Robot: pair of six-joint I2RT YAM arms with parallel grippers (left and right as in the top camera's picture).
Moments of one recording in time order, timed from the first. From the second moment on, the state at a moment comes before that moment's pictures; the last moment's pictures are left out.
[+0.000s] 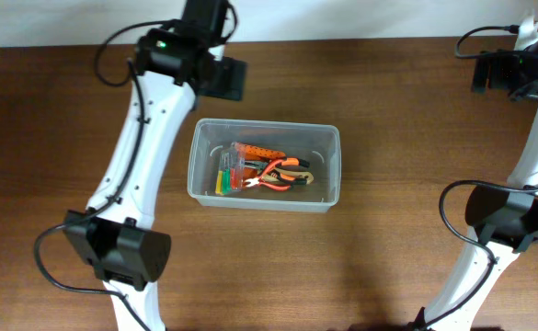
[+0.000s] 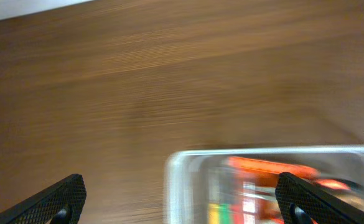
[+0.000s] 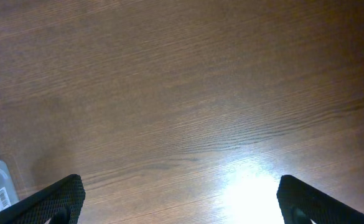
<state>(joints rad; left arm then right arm) -0.30 2.06 2.27 -1.27 -0.21 -0.10 -0.33 2.27 2.73 -1.69 0.04 -0.08</state>
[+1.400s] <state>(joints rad) -0.06 2.06 2.27 -1.27 -0.28 -0.15 -0.33 2.03 2.72 -1.69 0.04 -0.08</state>
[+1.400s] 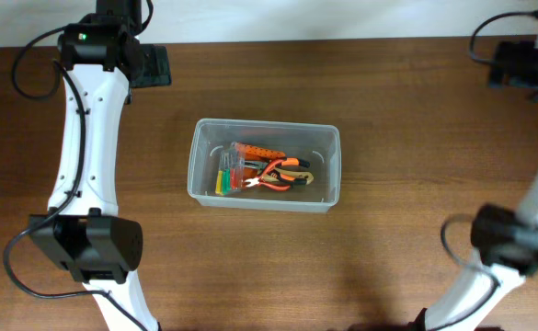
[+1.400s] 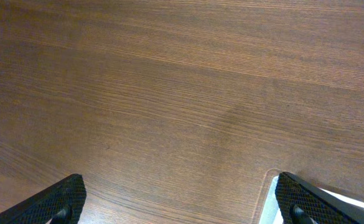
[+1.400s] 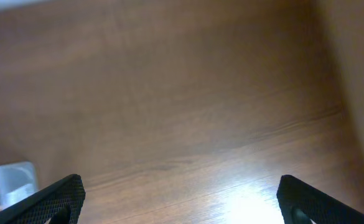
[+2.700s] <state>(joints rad) -0.06 2.06 2.27 -1.27 -0.28 -0.16 -0.12 0.31 0.68 -0.33 -0.16 -0.13</state>
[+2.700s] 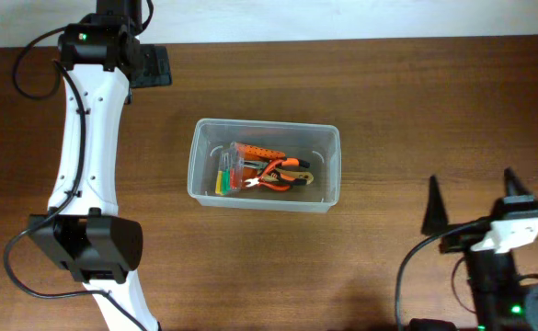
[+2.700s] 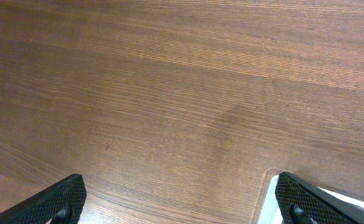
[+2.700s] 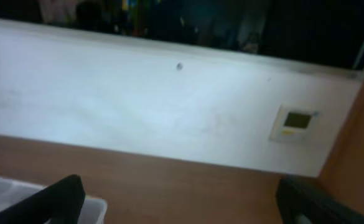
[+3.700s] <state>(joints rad) -0.06 2.06 2.27 -1.27 -0.28 -0.16 -0.12 0.02 0.03 0.02 -0.13 0.12</state>
